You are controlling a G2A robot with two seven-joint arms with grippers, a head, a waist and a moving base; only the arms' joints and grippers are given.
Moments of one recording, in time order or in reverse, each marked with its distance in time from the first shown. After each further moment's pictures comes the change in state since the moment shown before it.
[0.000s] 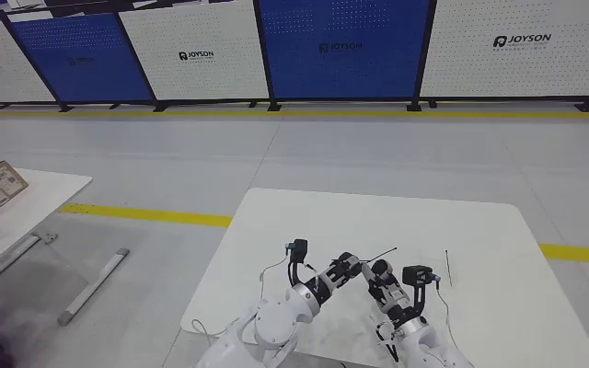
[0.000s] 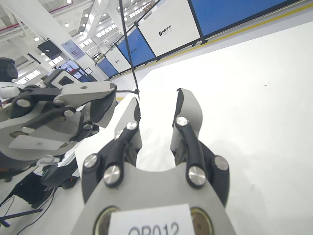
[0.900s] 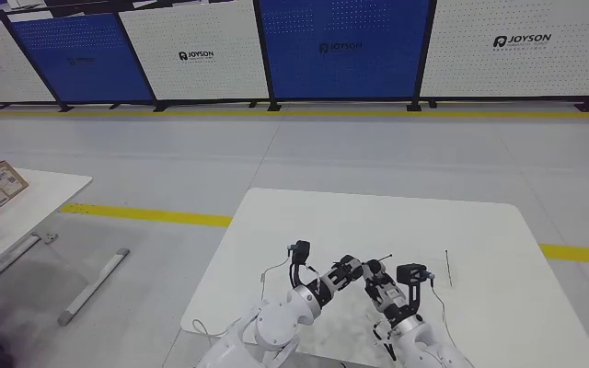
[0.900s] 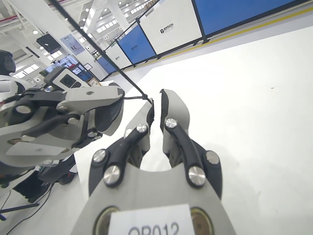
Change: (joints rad) left arm 0.000 0.000 0.009 0.005 0.014 0.004 -0.012; right arm 0.018 0.000 -0.020 0.007 -0.030 0.007 0.021
